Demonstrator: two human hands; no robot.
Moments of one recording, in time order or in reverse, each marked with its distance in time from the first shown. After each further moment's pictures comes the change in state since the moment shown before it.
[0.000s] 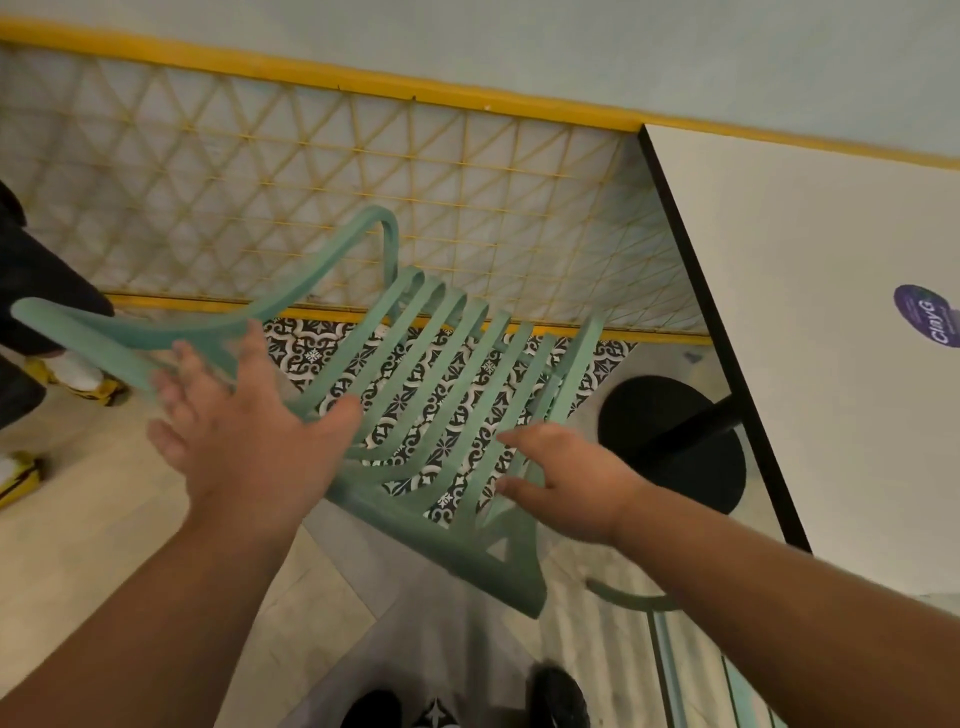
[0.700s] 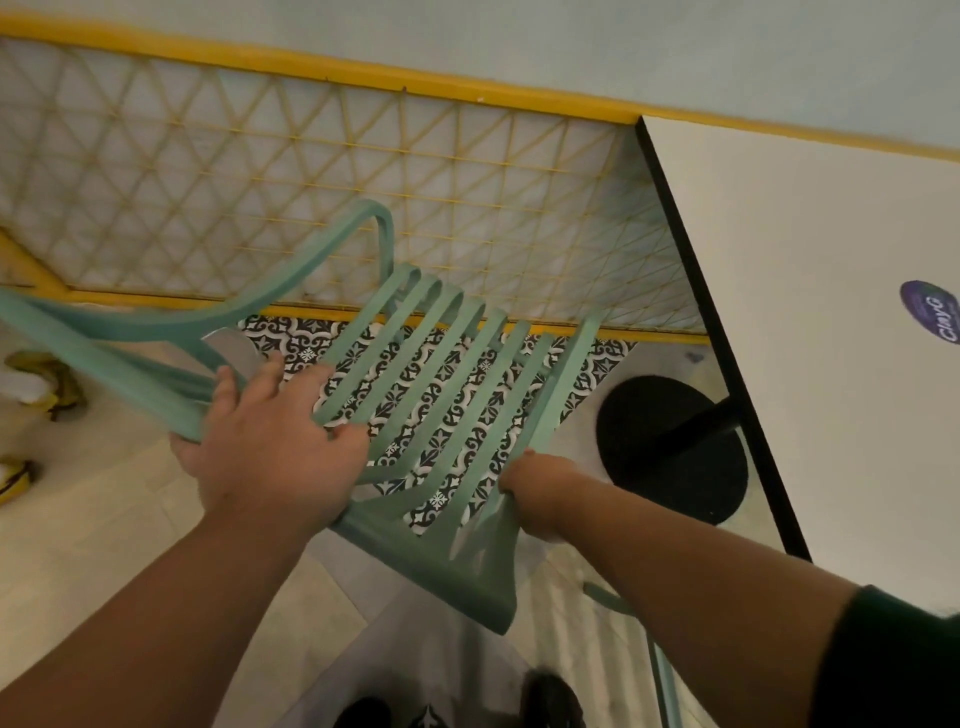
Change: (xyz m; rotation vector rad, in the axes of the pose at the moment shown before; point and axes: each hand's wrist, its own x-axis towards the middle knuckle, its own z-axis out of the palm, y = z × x) left_hand -0.006 0.017 0.026 0.172 -0.101 0.098; right_hand 0.068 0.050 0.068 -0.345 -0.207 0.082
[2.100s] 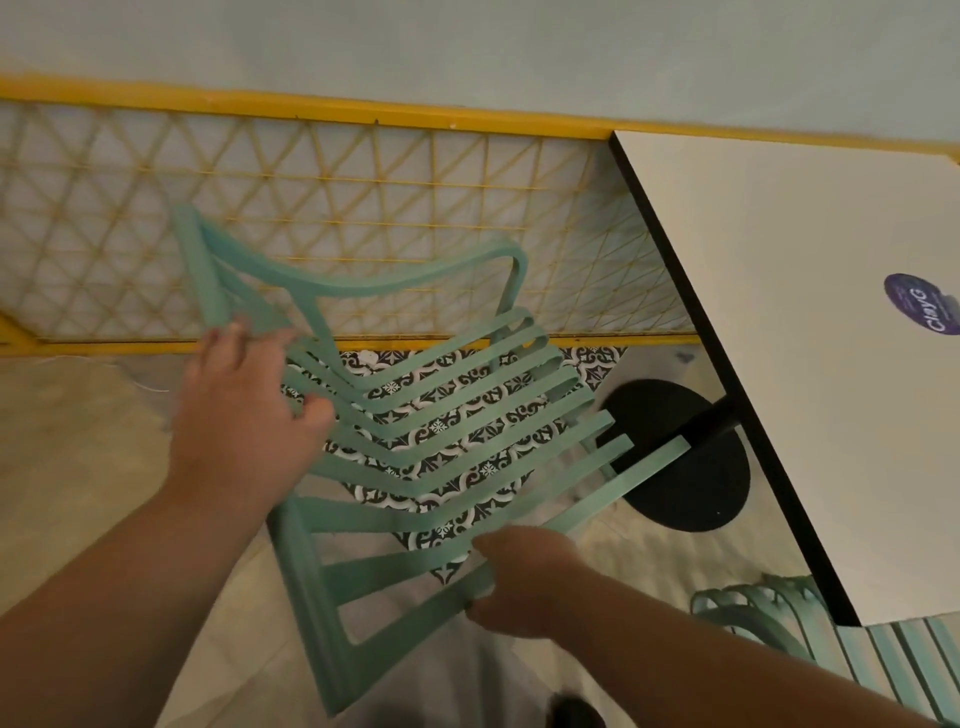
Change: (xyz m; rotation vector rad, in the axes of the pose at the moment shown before) left_hand 0.071 -0.002 -0.027 -0.142 0.108 0.233; right_hand -0.036 -0.051 0.000 0.342 -0.040 0.072
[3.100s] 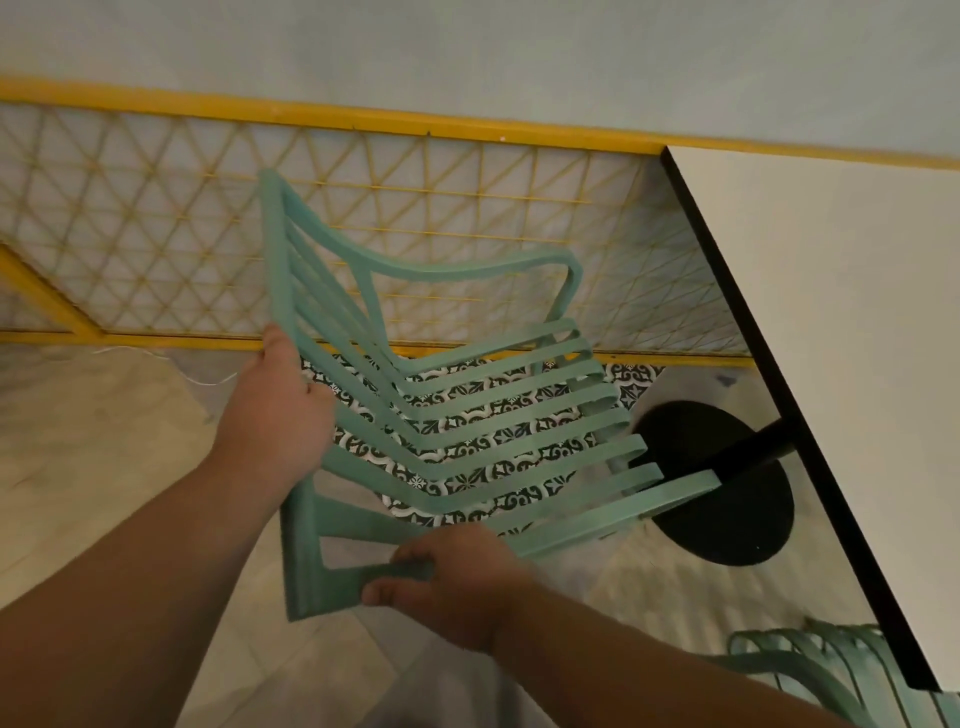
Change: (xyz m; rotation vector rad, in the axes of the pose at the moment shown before) left_hand 0.028 -0.030 0.012 -0.164 -0.040 -0.199; right_hand 0.017 -0.078 -0.008 0.369 0.077 -0.248
